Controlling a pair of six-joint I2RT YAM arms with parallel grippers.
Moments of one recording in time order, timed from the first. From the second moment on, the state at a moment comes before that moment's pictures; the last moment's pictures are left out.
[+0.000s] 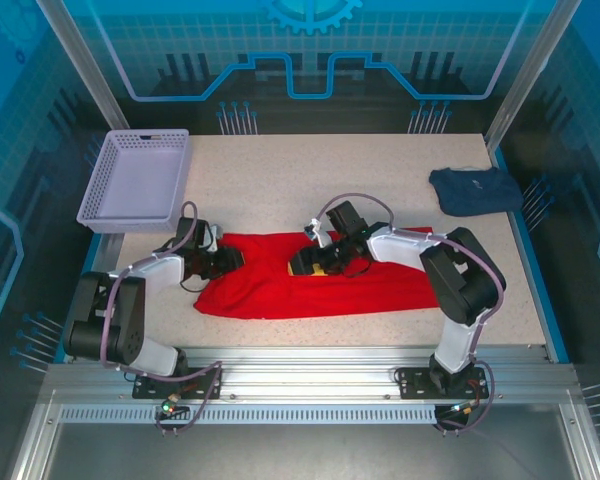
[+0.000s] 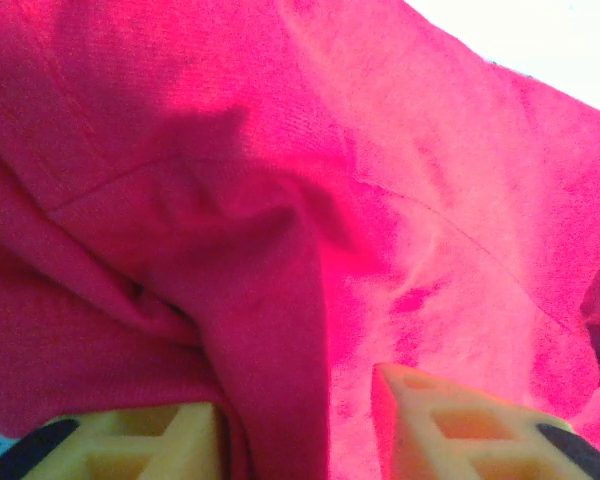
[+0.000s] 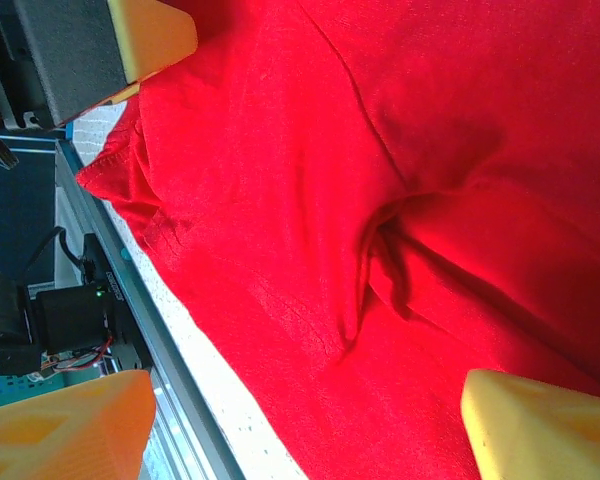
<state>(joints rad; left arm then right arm) -0.06 1.47 0.61 -0.19 0.42 -0.50 0.59 1.82 1.04 -0.25 -0.74 0.44</state>
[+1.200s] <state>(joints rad) -0.08 1.44 0.63 -0.18 0.41 -0.59 0.48 1.74 1.05 -0.32 -0.72 0.38</state>
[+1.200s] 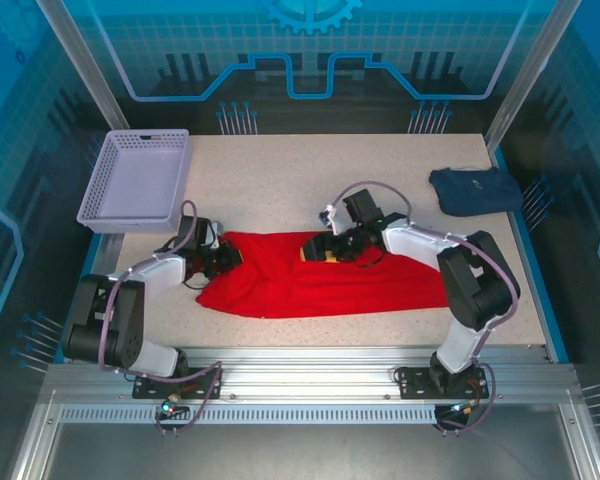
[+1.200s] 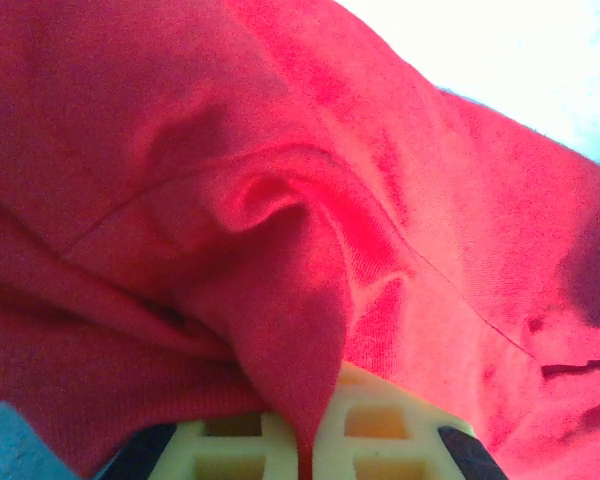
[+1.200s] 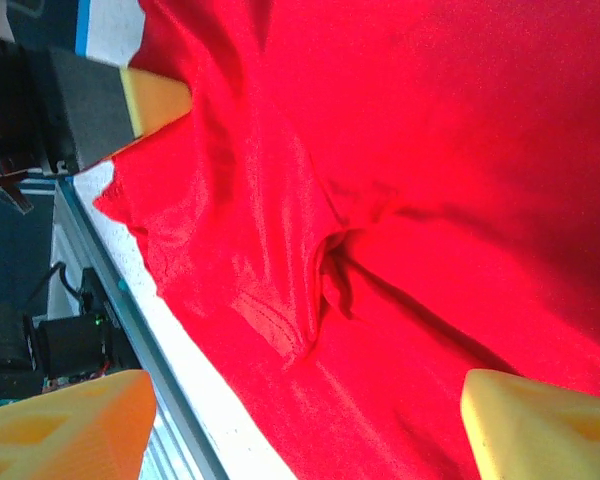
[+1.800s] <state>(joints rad) 0.08 1.36 1.15 -0.90 0.18 -0.34 0.34 1.66 1.00 -0.39 -0.51 0.32</state>
